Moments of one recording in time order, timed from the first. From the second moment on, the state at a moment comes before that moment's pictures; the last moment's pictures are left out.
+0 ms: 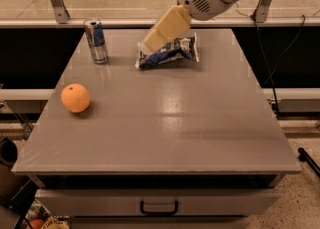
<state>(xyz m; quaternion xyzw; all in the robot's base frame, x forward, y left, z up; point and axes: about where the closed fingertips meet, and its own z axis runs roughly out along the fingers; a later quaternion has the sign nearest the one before) 0.579 -0.026 1.034 -0.51 0.75 0.08 0.42</state>
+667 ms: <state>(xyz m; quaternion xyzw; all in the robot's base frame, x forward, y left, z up) 0.613 0.001 1.023 -0.48 0.74 0.12 0.45</state>
